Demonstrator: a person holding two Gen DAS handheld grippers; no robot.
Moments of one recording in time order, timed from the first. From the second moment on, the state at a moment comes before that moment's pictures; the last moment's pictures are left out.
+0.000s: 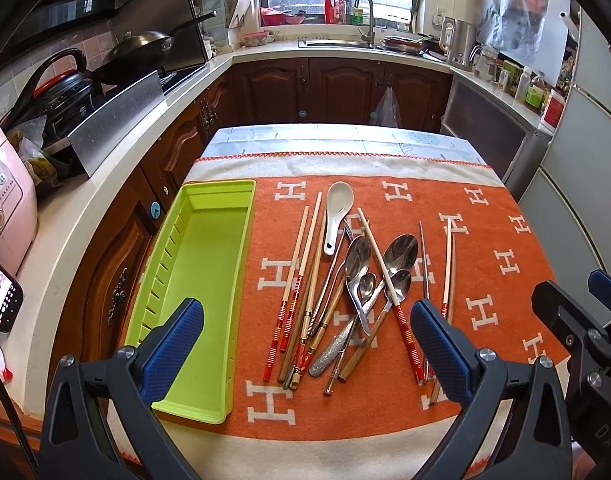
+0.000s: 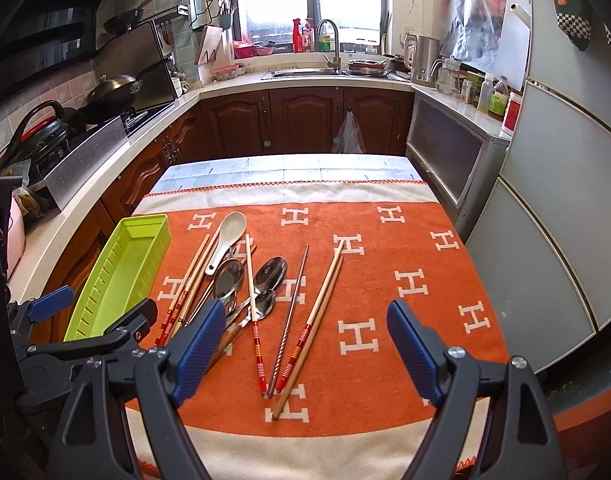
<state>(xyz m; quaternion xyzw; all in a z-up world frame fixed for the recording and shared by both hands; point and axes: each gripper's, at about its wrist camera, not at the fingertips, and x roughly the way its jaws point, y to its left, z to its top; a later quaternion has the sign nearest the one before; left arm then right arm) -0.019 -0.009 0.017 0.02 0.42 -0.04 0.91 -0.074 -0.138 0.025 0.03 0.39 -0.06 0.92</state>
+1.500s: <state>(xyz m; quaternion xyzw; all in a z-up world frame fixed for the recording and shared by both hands) 0.046 -0.032 0.003 0.03 0.48 -0.09 0.87 -0.028 -0.181 0.006 0.11 0.44 -0.03 0.89</state>
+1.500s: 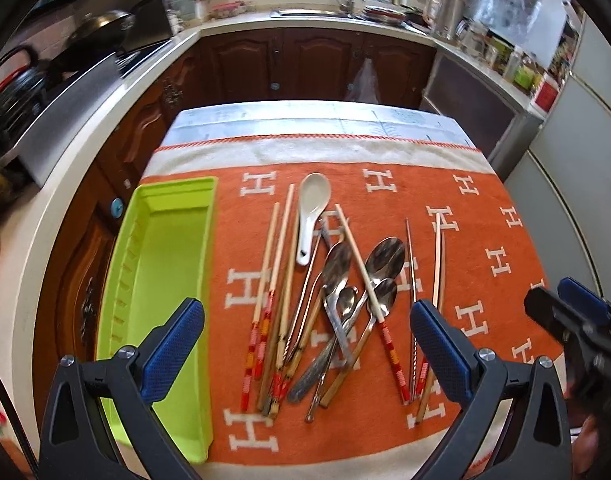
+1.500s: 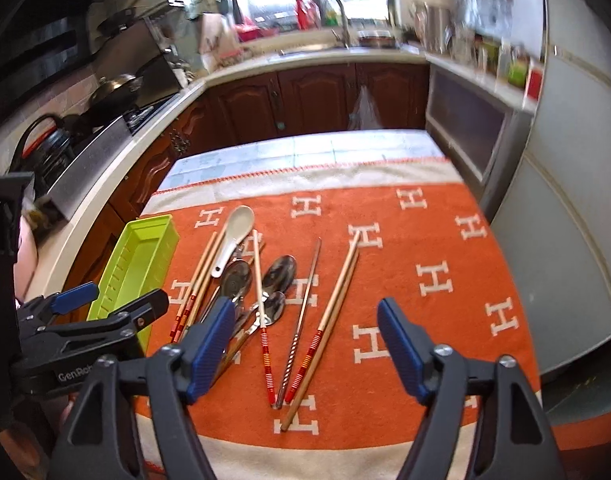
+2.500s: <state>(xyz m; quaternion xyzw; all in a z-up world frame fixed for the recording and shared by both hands) 0.104 -0.100 -0.085 -0.04 0.59 -0.21 0.78 0.061 -0.199 -0.130 0.14 0.61 -0.04 0.78</state>
